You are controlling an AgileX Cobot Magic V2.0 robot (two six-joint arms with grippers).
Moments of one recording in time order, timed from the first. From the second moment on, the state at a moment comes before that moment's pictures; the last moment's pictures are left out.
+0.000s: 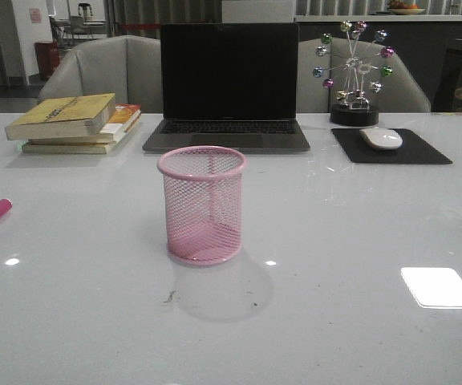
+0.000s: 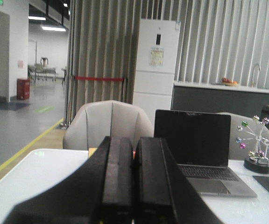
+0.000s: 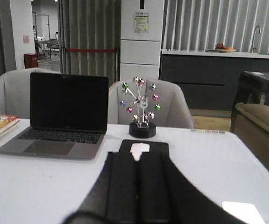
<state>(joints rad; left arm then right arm) -0.08 0.06 -0.36 -0.05 0.20 0.00 0.01 0.02 -0.30 0.00 0.23 0.01</state>
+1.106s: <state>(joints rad) -0.08 0.67 -0.64 -0.05 0.72 0.02 0.01 0.73 -0.59 -0.01 0.70 0.01</state>
